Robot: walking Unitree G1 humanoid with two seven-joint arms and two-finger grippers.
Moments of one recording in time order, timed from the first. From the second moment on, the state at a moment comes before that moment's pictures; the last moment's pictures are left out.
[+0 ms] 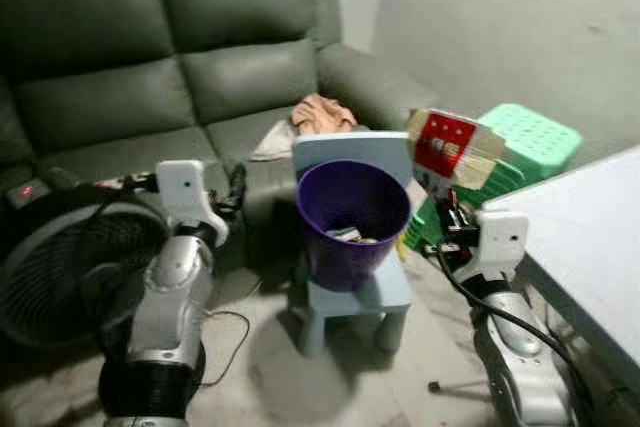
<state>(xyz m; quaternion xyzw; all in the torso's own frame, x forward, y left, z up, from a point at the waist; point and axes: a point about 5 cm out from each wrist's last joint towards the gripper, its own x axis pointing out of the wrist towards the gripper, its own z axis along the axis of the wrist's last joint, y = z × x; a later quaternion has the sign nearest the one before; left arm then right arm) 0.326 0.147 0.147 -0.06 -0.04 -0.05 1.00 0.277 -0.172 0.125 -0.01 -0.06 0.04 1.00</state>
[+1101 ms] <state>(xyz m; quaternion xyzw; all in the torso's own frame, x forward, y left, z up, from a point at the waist) 0.287 0.150 0.106 -0.06 -0.02 -0.09 0.99 0.260 -0.168 0.098 -0.01 0.00 0.10 1.00</state>
